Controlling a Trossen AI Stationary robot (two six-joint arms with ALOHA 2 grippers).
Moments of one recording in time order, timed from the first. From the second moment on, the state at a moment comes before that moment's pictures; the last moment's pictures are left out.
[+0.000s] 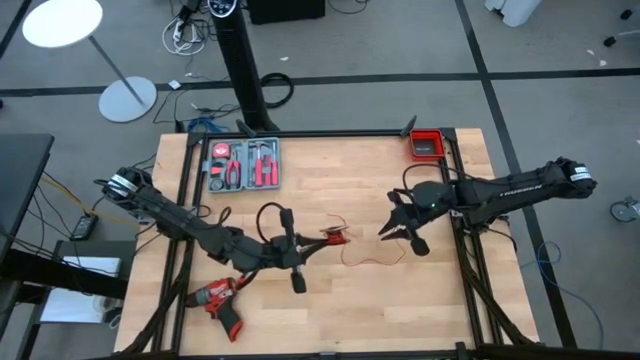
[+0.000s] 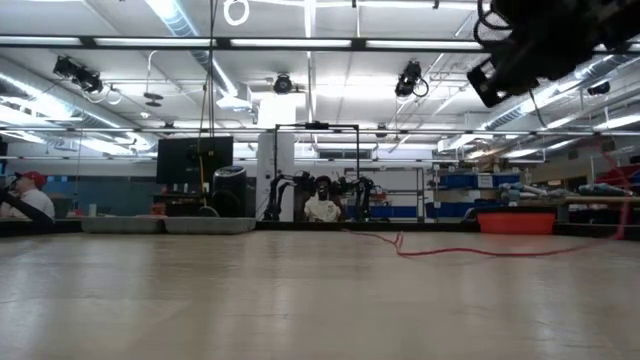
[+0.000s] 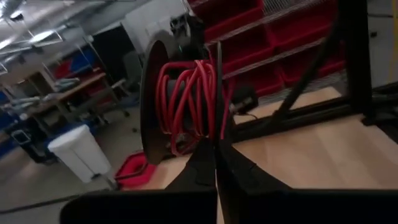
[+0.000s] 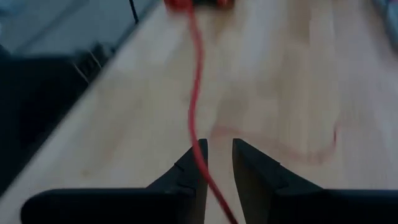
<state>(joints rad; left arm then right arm) -0.48 1.51 1.03 0.46 -0.71 0.34 0.09 0.90 0.55 -0.21 -0.24 -0.04</state>
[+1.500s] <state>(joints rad) -0.35 1.63 1.03 0.49 -0.49 0.15 0.31 1.01 0.67 0.30 0.21 -0.27</state>
